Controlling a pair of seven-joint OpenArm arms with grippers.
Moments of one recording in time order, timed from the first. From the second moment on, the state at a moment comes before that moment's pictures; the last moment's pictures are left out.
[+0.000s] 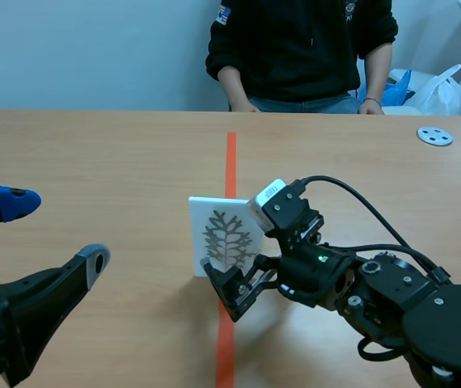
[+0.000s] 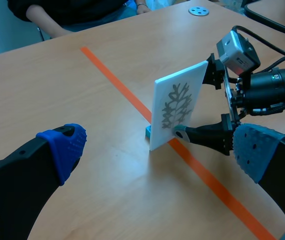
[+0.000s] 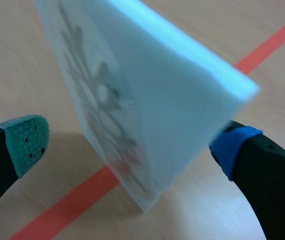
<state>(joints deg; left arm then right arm) 48.1 -32.6 -8.5 120.0 -21.5 -26.0 -7.6 4.0 15.3 -30.4 62.3 1.1 22.1 19.1</state>
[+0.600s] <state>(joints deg) 48.1 -32.6 -8.5 120.0 -21.5 -26.0 -7.6 3.5 15.7 -30.9 62.4 1.2 21.9 19.6</state>
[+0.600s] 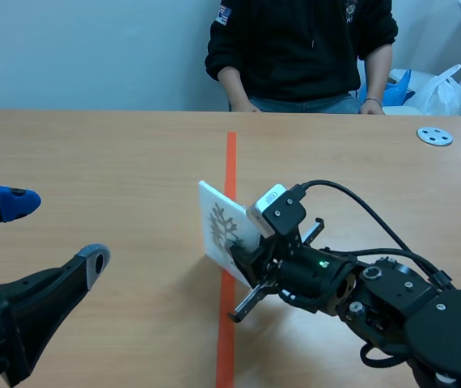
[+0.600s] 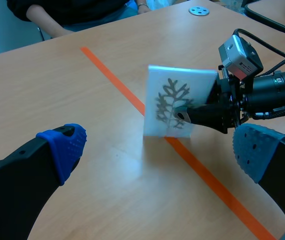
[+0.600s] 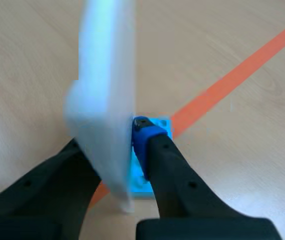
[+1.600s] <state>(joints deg) 48.1 -32.6 -8.5 120.0 -21.5 -26.0 -7.6 -4.4 26.1 -3.1 76.9 18.7 28.8 15.3</state>
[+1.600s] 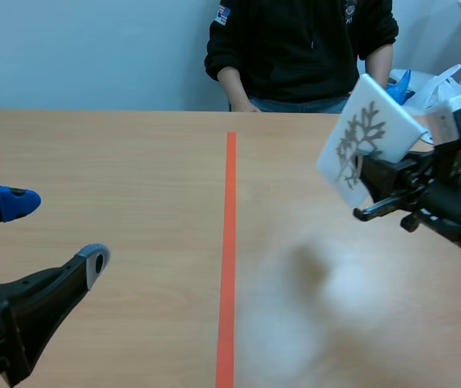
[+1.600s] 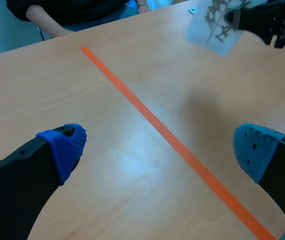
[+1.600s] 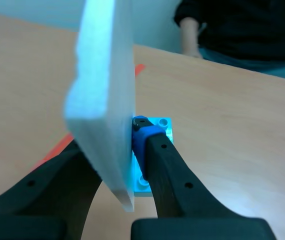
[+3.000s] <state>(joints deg) 48.1 -32.6 -8.5 120.0 -21.5 -26.0 -7.6 1.6 26.7 7.7 49.8 23.2 19.3 12.8</state>
